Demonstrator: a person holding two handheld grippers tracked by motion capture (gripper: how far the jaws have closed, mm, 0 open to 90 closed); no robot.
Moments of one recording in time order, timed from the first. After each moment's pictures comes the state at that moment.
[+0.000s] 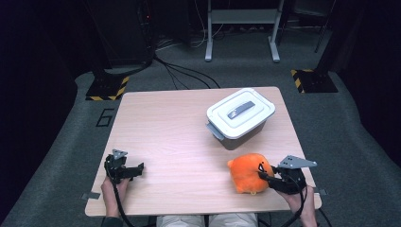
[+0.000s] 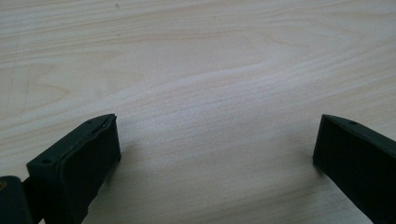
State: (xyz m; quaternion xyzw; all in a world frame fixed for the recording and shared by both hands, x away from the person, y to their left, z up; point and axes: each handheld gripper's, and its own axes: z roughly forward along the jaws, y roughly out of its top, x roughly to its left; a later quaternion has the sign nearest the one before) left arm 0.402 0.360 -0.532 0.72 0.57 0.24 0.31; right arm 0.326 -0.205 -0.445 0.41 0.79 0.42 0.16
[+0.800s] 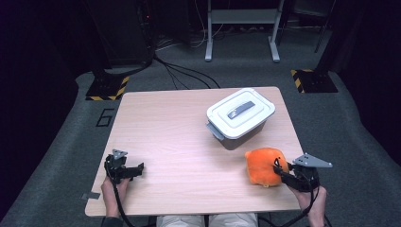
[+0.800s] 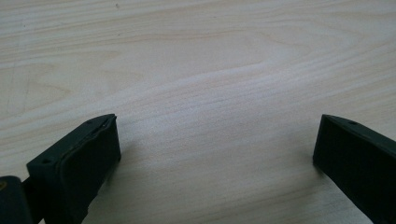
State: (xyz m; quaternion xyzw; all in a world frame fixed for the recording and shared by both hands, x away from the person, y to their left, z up) left arm 0.402 0.360 -0.532 0.72 0.57 0.24 0.31; right arm 0.330 -0.241 -0.450 0.48 0.75 0.40 0.22
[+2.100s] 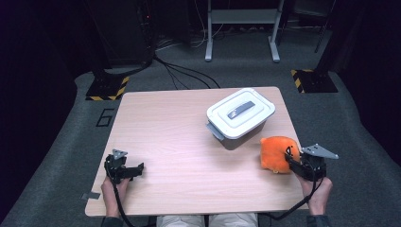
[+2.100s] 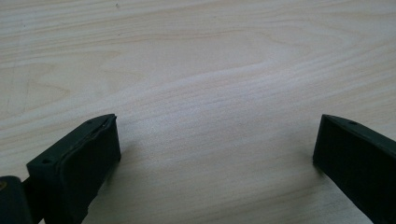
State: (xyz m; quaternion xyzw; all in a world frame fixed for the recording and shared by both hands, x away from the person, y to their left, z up) left arm 0.402 0.360 -0.532 0.72 0.57 0.24 0.31; right arm 0.358 -0.265 -0.450 0.54 0.70 0.37 0.29
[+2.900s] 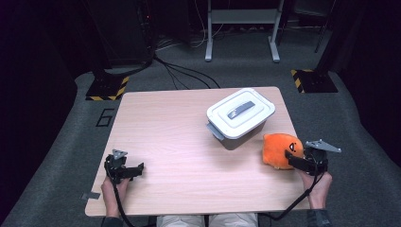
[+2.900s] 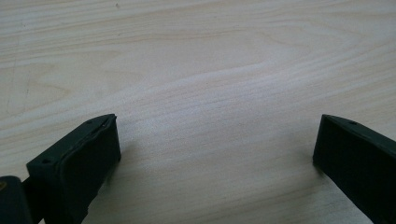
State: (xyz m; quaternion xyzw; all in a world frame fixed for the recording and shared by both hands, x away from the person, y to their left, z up) left arm 0.402 0.360 -0.532 0.72 0.57 0.24 0.31; right arm 0.380 -0.281 -0.459 0.58 0.67 0.37 0.27
